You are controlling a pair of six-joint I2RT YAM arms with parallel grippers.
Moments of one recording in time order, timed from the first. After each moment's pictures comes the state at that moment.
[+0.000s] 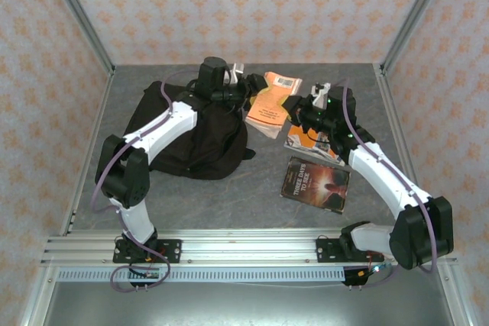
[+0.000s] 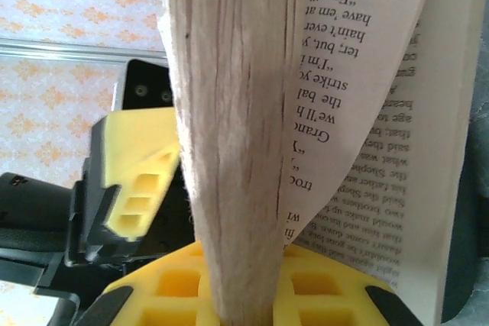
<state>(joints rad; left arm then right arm) -0.44 1.79 1.46 -0.04 0.67 -1.29 0.31 1.24 0.93 0.01 -0.57 1.23</state>
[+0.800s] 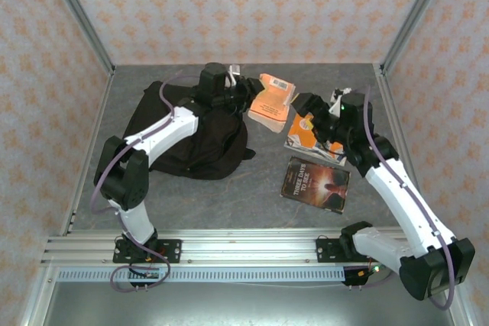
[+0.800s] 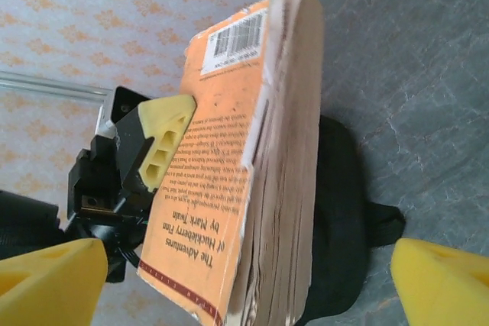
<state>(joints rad) -0.48 1.75 1.35 0.08 0.47 -1.38 0.32 1.01 0.97 -0.39 -0.32 1.08</state>
